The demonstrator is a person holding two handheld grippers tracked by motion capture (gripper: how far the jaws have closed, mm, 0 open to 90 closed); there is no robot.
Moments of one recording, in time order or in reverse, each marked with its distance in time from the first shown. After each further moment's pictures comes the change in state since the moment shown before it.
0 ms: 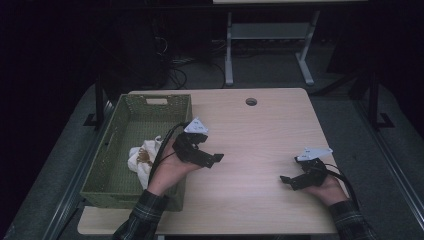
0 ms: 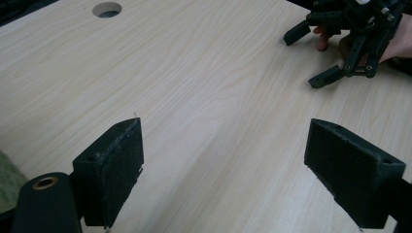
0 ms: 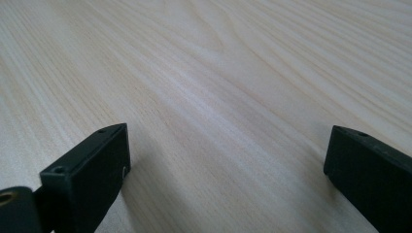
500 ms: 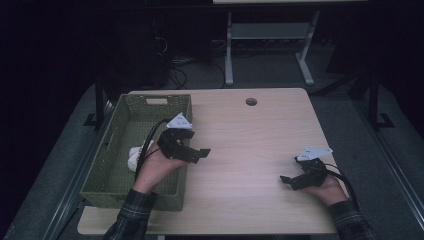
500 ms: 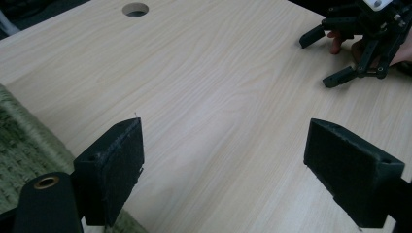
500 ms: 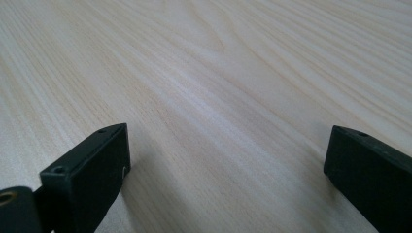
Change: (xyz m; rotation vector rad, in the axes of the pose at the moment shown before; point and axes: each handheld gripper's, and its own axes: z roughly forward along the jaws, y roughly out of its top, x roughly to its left) left arm 0.021 -0.009 -0.027 -0.015 0.023 -0.036; right arm 0.000 0.000 0.000 0.002 0.000 -0.001
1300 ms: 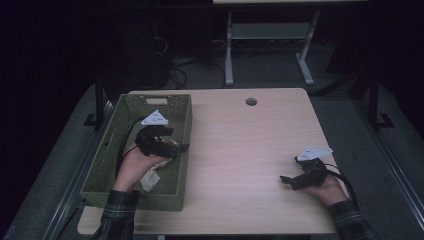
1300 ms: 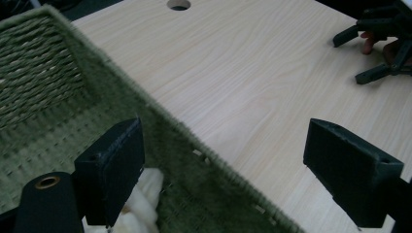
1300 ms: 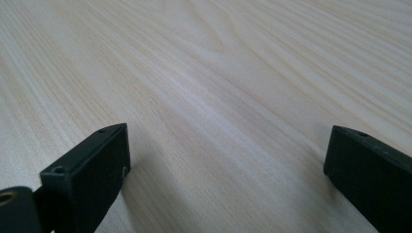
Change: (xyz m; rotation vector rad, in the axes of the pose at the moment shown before) left arm 0.037 -0.022 -0.037 -0.011 0.076 -0.054; right arm 0.000 0.000 0.000 0.000 0.000 0.000
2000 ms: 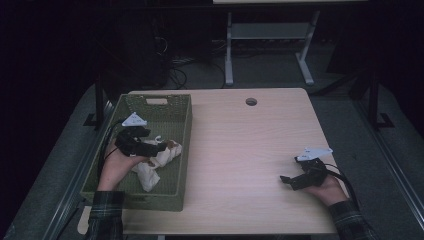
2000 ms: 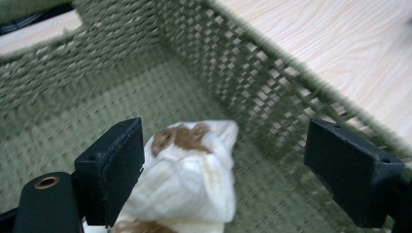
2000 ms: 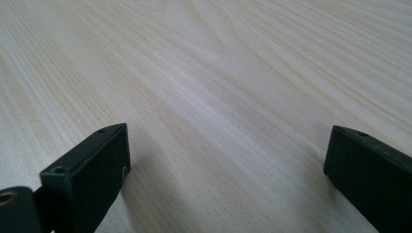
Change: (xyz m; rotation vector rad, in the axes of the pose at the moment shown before) left arm 0.046 -0.036 -0.015 0.046 0.146 -0.065; right arm 0.000 0.000 0.000 0.001 -0.001 0.001
